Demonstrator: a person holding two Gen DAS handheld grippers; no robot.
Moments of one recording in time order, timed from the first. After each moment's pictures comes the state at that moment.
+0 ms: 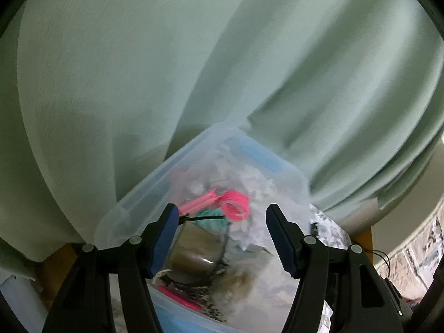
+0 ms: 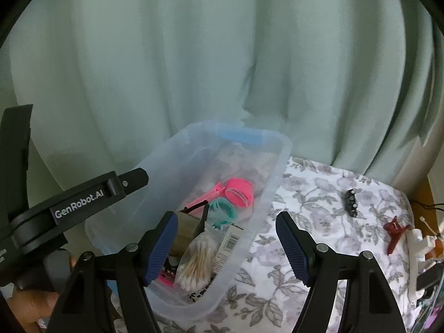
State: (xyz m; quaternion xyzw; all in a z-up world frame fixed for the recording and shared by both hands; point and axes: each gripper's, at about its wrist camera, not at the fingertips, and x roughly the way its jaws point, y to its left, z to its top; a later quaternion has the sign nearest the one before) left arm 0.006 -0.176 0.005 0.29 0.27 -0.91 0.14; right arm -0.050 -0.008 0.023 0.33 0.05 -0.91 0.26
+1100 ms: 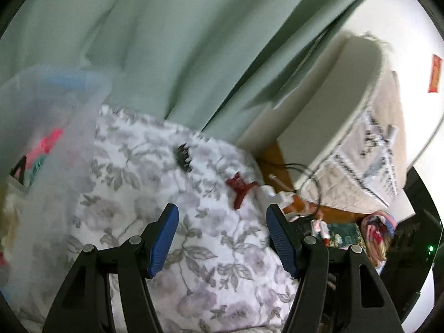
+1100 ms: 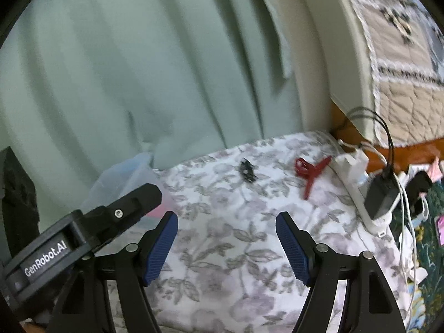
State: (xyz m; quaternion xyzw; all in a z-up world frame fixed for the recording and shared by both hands) left arm -0.067 0.026 -0.036 0.37 0.22 -0.89 -0.14; right arm -0.055 0.206 -0.019 0.35 -0.15 -0.92 0.11
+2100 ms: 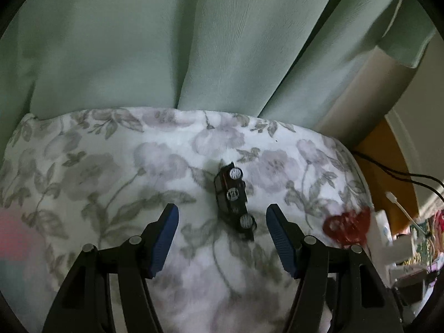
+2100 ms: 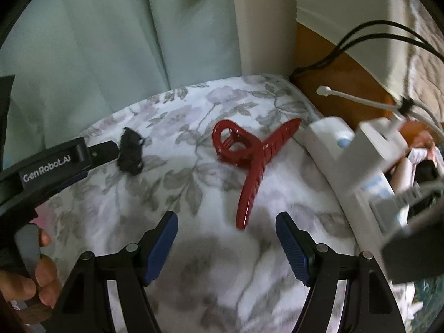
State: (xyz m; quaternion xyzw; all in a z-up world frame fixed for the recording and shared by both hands) left arm -0.296 0.088 -0.142 0.46 0.09 -0.88 -0.05; right arm -0.220 0.254 -0.148 0.47 -0.09 -0.88 -0.04
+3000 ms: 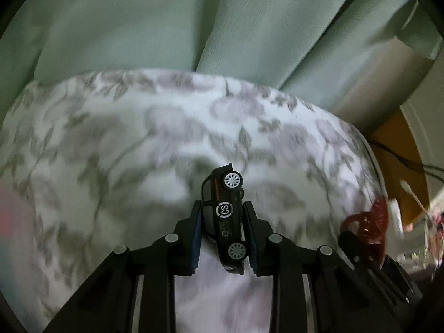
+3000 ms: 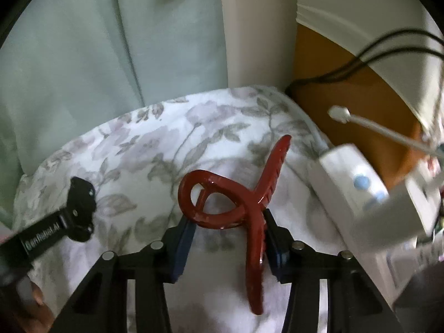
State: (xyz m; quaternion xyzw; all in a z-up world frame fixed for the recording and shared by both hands) left arm -0.271 0.078 -0.168 0.50 0.12 -0.86 -0.04; right arm -0.245 0.255 -0.171 0.46 -0.10 -0.88 -0.06
